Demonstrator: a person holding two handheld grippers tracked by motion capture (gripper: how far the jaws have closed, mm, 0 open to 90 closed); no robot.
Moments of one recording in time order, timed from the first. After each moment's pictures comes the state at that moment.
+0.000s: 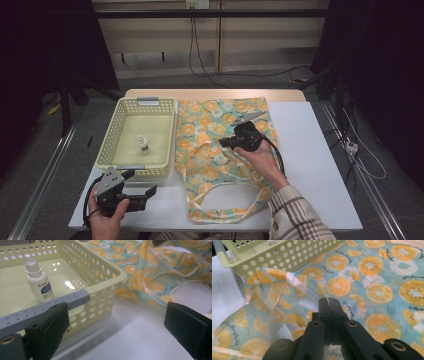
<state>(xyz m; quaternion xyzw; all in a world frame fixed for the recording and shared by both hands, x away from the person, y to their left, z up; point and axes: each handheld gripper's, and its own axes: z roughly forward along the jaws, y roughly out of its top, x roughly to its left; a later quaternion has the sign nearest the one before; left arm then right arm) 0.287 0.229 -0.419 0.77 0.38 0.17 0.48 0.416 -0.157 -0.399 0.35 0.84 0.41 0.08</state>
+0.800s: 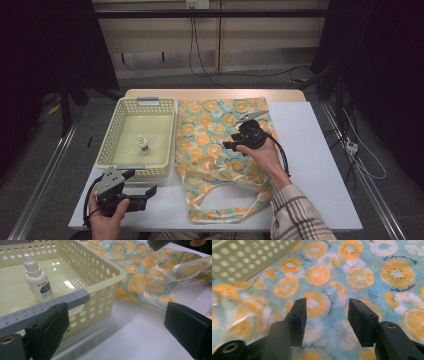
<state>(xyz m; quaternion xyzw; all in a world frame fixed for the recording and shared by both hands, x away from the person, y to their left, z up) 0.288 0.229 -0.420 0.77 0.38 0.17 0.48 0.423 -0.175 -0.411 0.40 0.83 0.39 0.08</state>
